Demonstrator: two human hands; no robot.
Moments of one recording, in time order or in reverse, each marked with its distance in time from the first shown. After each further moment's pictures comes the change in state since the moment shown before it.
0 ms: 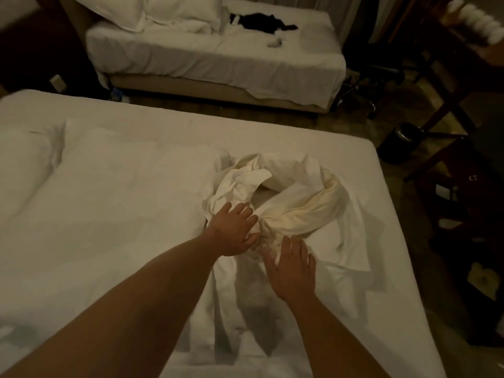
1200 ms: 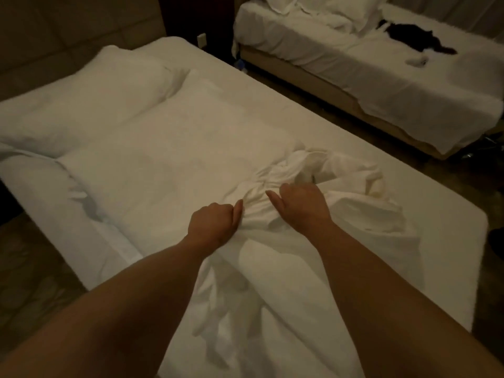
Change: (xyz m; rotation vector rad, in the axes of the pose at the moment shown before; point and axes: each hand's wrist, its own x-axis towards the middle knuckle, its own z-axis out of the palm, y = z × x) left_hand -0.084 0.041 -0.004 -0.326 0.036 -1.163; right_hand 0.135 -0.073 -0.043 -0.199 0.341 -1.143
